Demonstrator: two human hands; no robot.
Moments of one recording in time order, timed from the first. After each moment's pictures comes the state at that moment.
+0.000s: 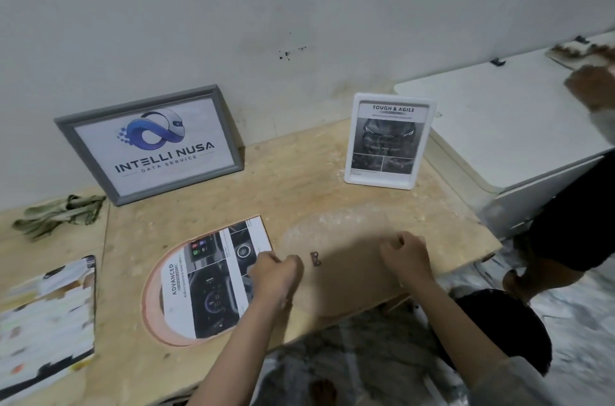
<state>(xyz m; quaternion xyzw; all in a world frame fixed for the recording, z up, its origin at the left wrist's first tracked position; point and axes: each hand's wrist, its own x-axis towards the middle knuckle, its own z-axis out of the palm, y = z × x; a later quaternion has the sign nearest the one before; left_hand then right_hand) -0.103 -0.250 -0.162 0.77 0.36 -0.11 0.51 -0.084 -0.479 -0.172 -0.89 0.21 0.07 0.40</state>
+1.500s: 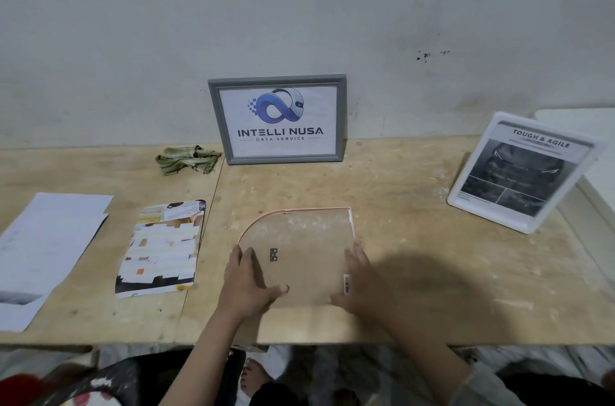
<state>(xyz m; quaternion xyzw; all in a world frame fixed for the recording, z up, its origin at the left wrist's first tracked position) -0.185 -0.072 -0.188 0.89 0.30 -0.09 0.32 -0.101 -0.296 -0.198 -0.91 -0.21 0.22 0.27</state>
